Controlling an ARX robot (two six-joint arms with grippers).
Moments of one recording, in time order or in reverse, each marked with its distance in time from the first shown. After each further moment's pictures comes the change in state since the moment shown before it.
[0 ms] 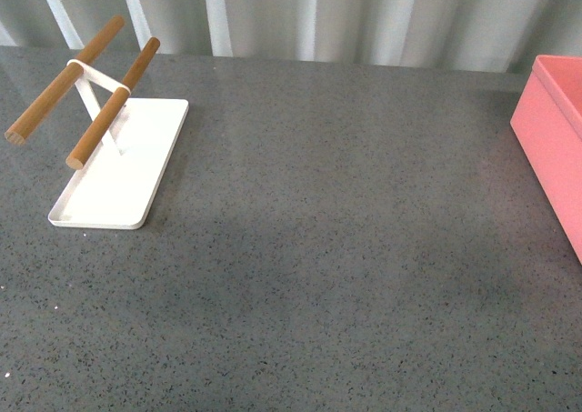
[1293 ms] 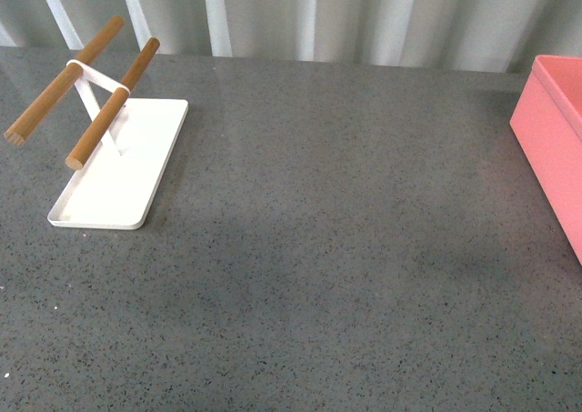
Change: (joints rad) left arm 0.000 0.001 0.000 0.000 0.000 0.000; right arm 0.000 0.296 0.000 0.302 -0.003 -0.002
